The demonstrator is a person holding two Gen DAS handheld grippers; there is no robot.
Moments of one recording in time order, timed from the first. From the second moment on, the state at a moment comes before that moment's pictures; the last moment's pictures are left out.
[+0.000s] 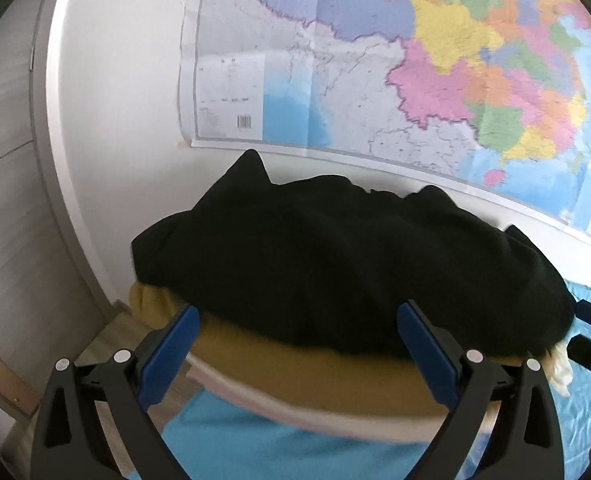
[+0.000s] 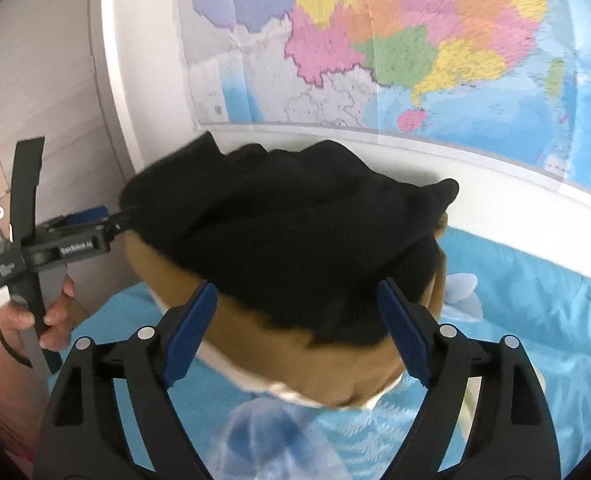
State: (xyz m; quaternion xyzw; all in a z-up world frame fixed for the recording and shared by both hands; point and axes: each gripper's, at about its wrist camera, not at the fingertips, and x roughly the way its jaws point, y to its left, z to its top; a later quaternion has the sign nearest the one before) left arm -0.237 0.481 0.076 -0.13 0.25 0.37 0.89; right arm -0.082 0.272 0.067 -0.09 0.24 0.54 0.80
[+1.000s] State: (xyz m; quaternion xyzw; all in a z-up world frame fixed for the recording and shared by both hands) left arm -0.273 0.339 0.047 -0.17 0.26 0.40 0.86; right arm -0.161 0.215 0.020 -0.11 0.20 0.52 0.82
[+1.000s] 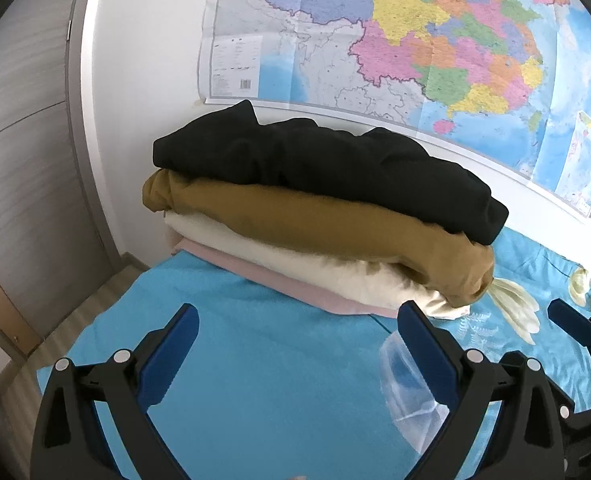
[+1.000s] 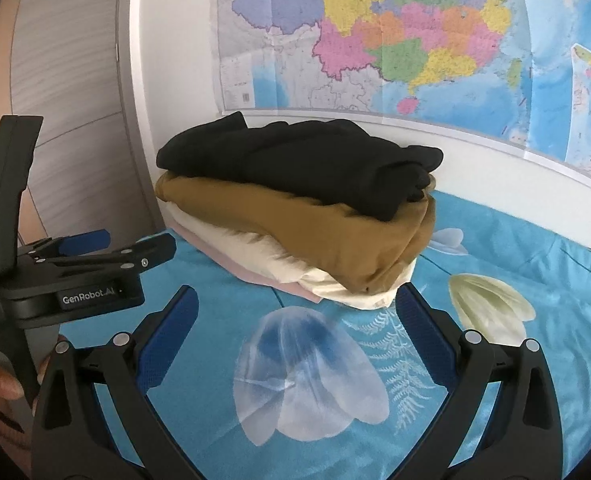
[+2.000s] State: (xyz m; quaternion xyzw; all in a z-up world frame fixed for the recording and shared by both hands) left arm -0.280 0.307 0.046 -0.13 0.27 0.41 0.86; right arm -0.165 0.196 0.017 -0.10 0.21 0.51 0.83
